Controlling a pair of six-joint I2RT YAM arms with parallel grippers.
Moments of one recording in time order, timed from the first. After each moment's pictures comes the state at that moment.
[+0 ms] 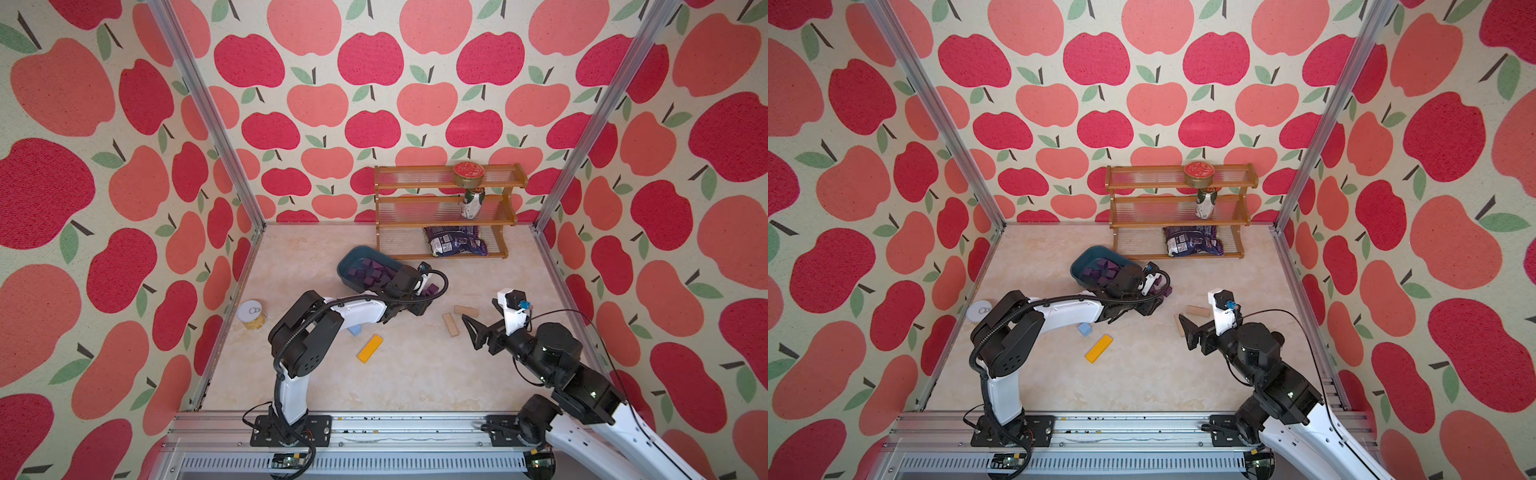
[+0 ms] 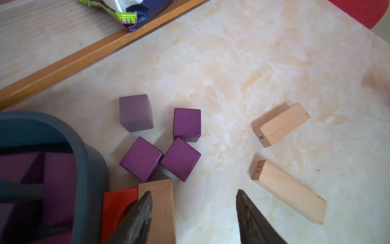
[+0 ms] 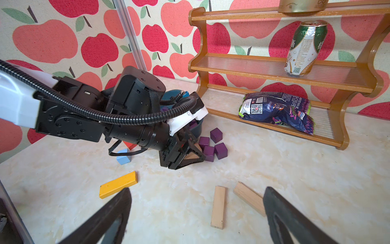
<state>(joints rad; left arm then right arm) -0.78 1.94 1.20 0.00 0.06 -0.10 0.79 0.44 0.59 -0.39 0.15 0.14</state>
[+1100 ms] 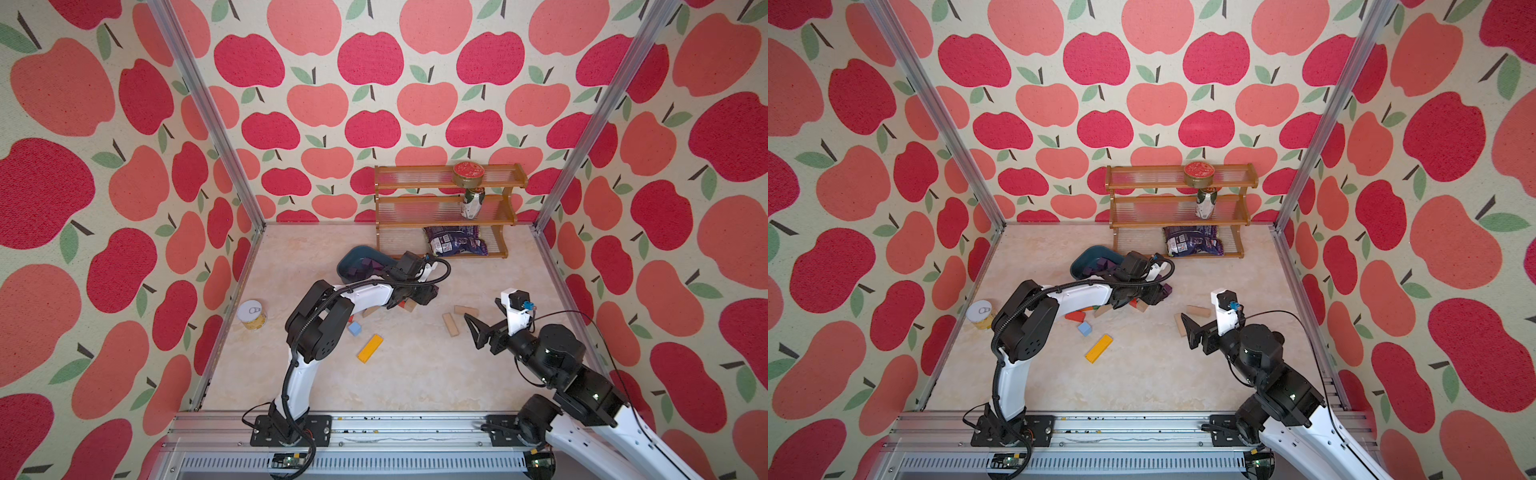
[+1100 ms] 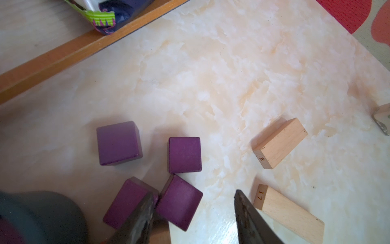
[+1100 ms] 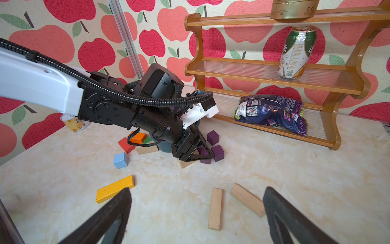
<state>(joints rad) -0.72 2.10 1.44 -0.15 0.22 -0.09 0.79 0.42 0.59 -0.39 0.17 0.14</state>
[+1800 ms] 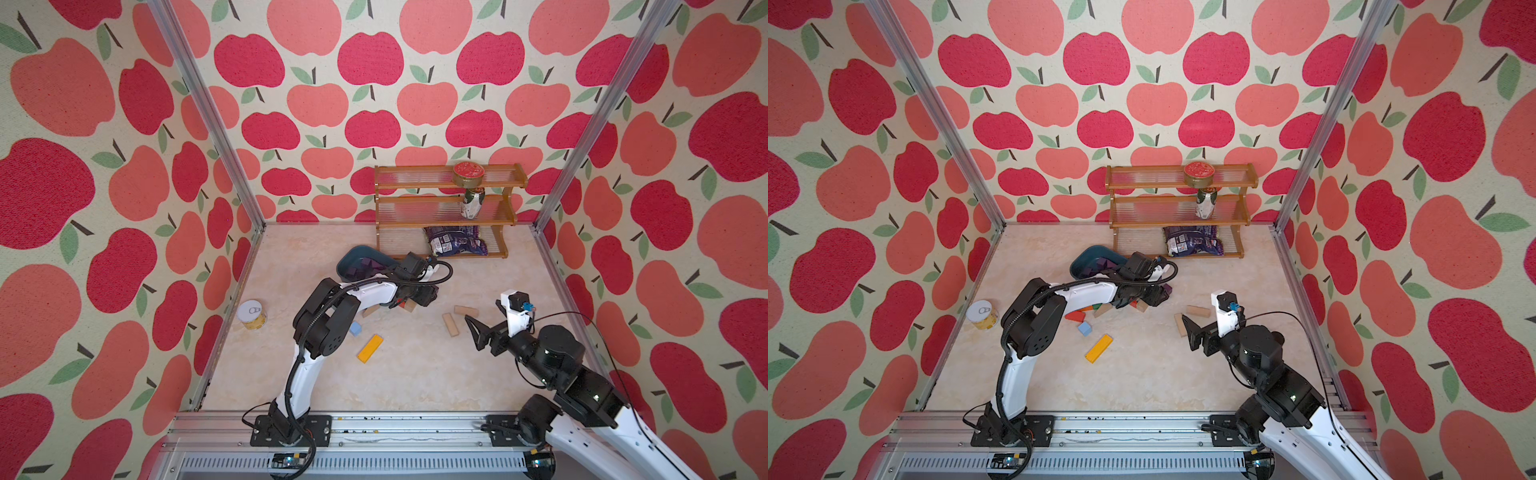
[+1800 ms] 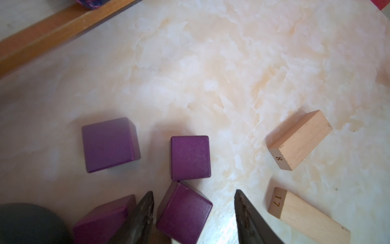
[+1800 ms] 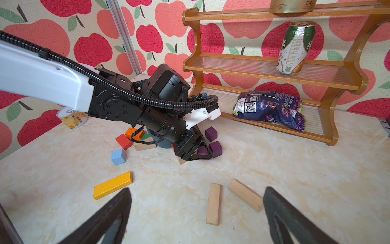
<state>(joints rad) -0.73 2.16 1.52 -0.22 0.20 -0.06 0.79 0.41 0.58 -0.42 0.18 0.14</state>
